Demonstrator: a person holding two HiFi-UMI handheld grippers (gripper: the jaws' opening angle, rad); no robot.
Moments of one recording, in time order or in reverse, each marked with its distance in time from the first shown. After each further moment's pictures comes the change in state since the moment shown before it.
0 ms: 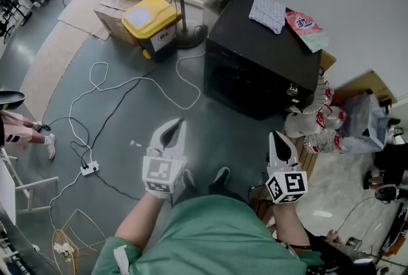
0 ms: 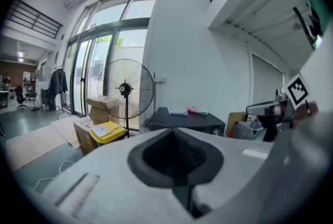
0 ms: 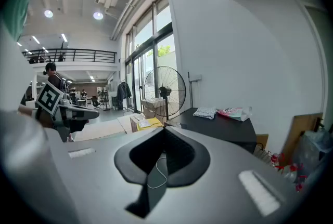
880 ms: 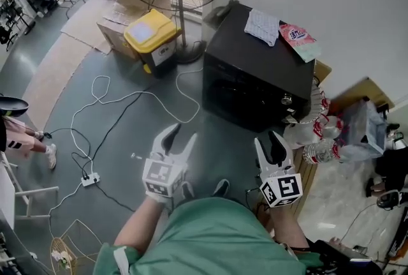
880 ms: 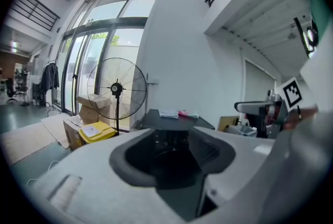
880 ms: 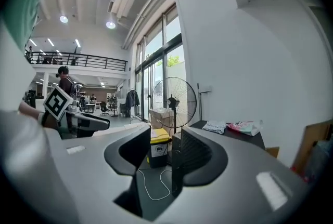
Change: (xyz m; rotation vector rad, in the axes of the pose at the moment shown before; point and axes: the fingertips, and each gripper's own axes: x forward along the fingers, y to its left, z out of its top) left arm -0.004 -0.018 0.013 -0.002 -0.019 -0.096; right arm -0.002 0.031 0.031 -0.048 -0.132 0.096
